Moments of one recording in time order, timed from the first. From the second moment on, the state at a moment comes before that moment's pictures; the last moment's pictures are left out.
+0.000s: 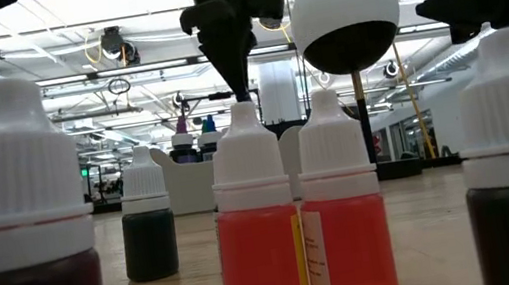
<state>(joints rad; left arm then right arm) 0.06 2.11 2.05 -1.31 -0.15 0.28 0.36 0.28 0.02 0.31 0.44 -0.09</state>
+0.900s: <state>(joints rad) 0.07 2.31 2.05 -1.26 -0.16 0.31 0.36 0.28 0.02 0.30 0.44 -0.12</state>
